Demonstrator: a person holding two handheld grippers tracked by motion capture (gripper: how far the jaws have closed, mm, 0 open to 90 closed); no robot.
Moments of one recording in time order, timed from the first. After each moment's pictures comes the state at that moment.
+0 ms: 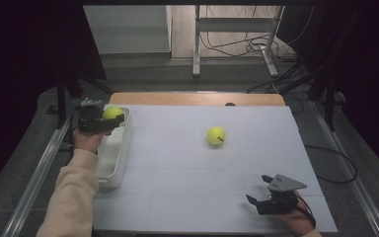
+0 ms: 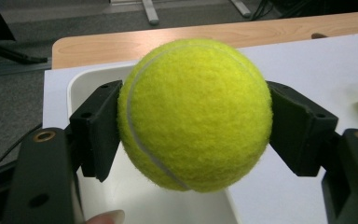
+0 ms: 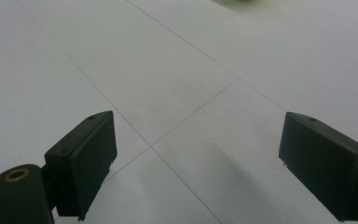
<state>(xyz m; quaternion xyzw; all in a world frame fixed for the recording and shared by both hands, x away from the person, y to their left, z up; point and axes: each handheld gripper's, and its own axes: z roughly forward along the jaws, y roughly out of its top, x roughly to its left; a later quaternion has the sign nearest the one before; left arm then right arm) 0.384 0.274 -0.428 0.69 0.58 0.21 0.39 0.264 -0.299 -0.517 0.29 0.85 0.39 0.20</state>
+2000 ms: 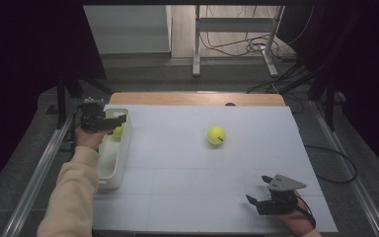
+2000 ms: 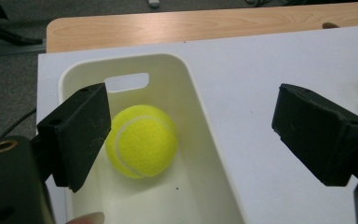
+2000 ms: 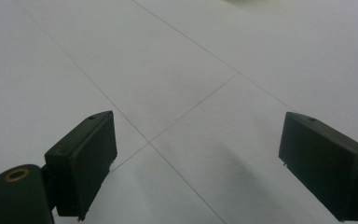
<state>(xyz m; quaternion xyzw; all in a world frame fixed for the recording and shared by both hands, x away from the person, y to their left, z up) 0.396 0.276 -0.433 0.69 0.59 0.19 0.38 0.264 -0.299 -0.518 0.30 0.85 0.39 0.19</state>
